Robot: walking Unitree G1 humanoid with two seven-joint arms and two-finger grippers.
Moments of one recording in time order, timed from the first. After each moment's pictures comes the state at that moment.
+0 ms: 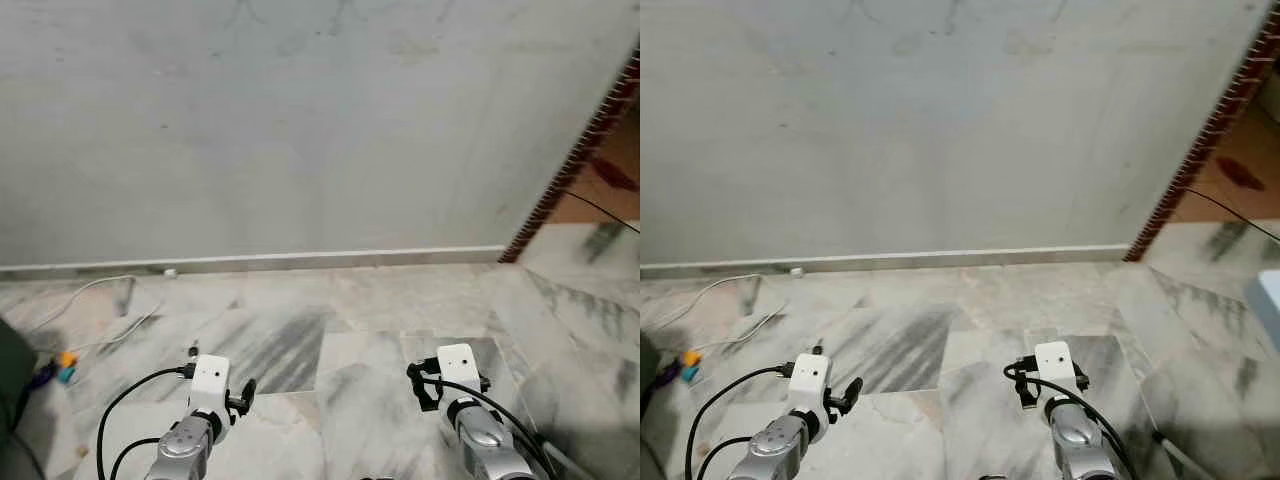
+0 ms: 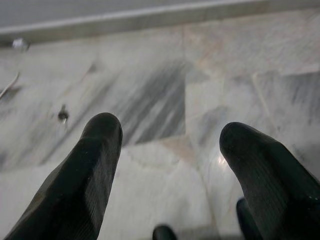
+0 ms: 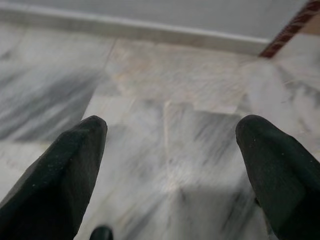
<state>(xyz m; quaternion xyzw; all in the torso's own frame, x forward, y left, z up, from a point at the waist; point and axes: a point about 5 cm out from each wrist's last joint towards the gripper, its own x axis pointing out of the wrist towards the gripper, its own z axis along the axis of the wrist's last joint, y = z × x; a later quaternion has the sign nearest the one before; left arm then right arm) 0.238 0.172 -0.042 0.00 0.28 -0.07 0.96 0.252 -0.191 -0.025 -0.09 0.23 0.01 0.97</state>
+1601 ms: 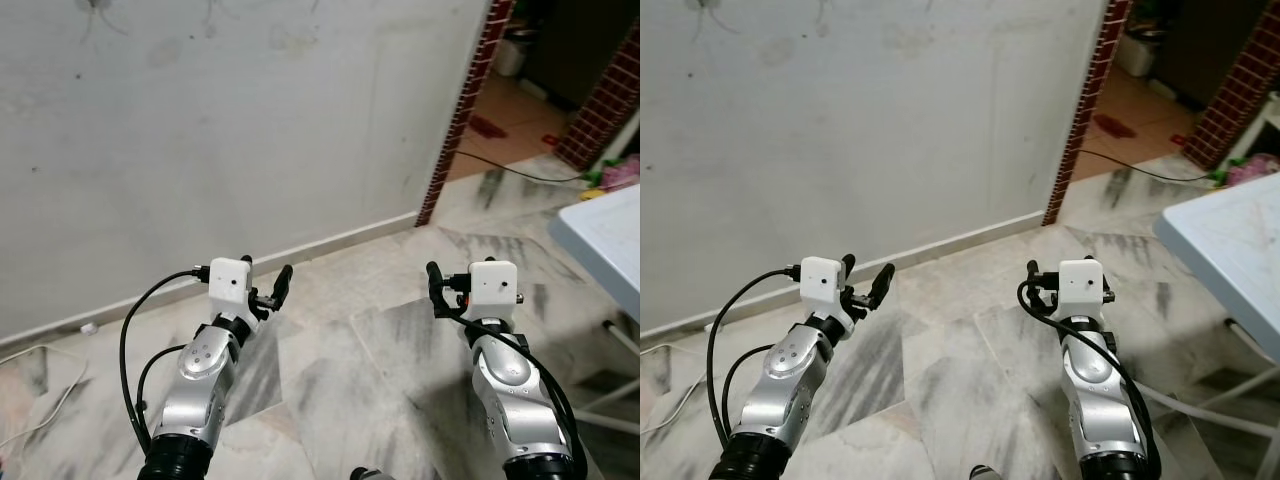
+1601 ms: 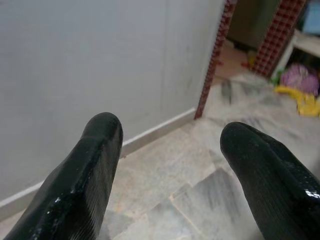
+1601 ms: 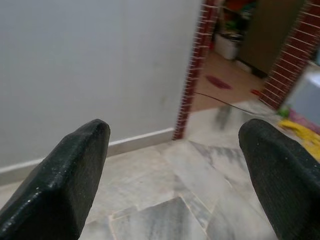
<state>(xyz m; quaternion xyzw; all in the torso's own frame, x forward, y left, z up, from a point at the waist) 0.298 0.130 0.072 -0.04 0.05 -0.15 0.99 0.296 -0.182 0.094 -0.06 0.02 -0.02 1.00</state>
